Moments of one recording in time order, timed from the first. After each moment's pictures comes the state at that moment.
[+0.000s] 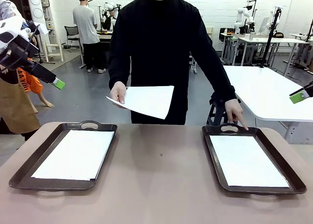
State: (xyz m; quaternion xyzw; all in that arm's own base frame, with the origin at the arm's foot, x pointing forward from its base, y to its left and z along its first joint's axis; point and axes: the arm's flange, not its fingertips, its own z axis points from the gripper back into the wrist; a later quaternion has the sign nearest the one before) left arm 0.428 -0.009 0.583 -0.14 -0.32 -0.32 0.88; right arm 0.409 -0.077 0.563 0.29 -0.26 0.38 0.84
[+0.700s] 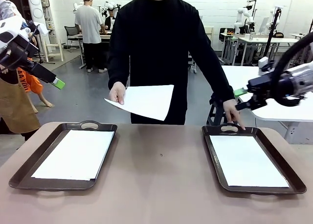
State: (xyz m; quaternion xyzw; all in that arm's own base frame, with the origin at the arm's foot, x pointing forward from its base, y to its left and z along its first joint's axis) left arm 0.428 -0.010 0.584 -0.14 -0.33 -0.32 0.88; right arm 0.527 0.022 0.467 0.53 -0.12 0.18 0.82
